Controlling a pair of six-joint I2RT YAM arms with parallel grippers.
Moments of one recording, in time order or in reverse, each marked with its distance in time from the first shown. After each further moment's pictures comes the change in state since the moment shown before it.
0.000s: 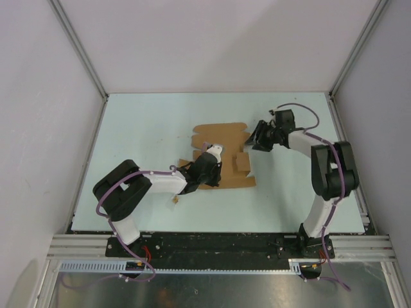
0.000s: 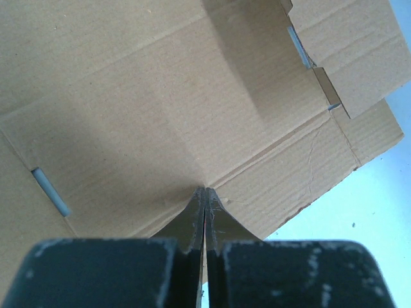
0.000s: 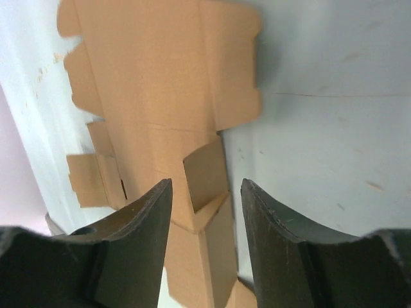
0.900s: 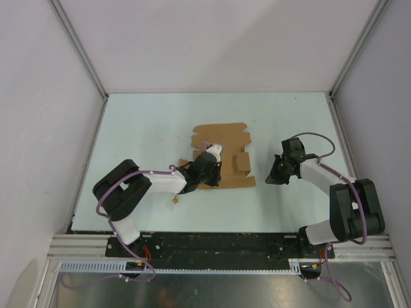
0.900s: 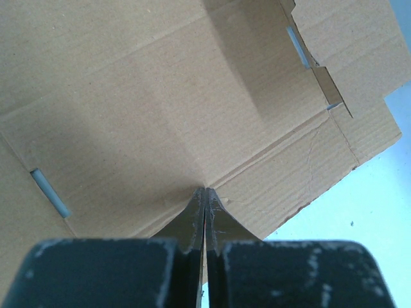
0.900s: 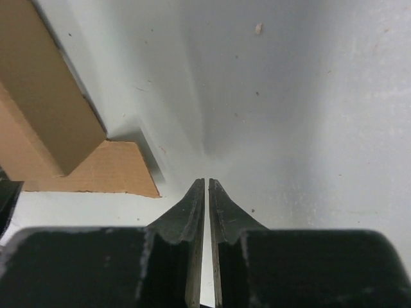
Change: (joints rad) left arm 0.009 0.000 0.000 0.001 0.019 -0.001; right arm 0.006 -0.472 -0.415 -0.319 0.294 -0.013
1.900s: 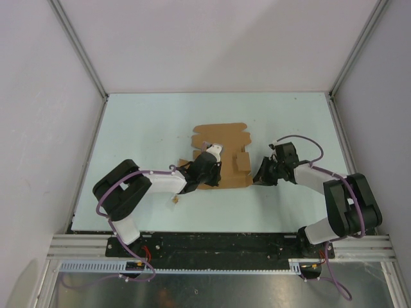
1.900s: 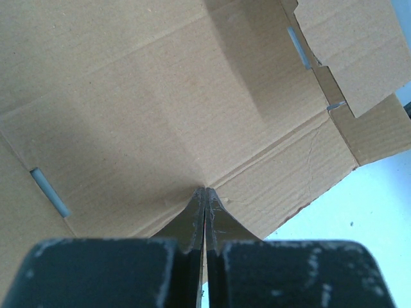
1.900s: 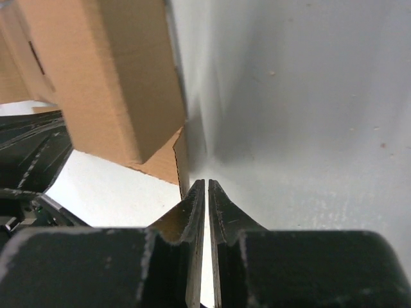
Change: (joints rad) left arm 0.000 0.001 0.000 0.000 0.000 -0.005; right arm 0.075 0.065 -0.095 0.273 -0.219 0.010
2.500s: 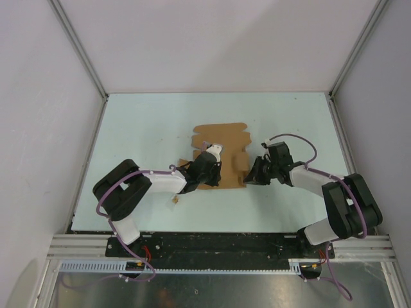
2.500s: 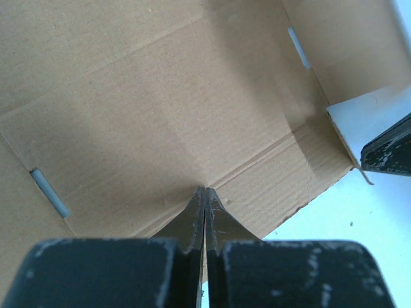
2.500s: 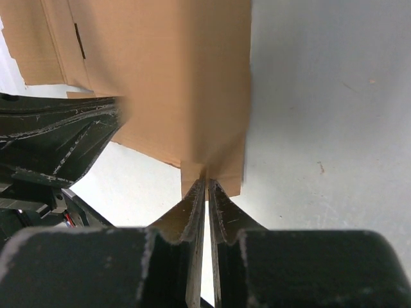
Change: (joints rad) left arm 0.001 0.002 0.001 0.000 0.003 -0.002; right arm 0.089 -0.025 -0.004 0.085 -0.021 0.053
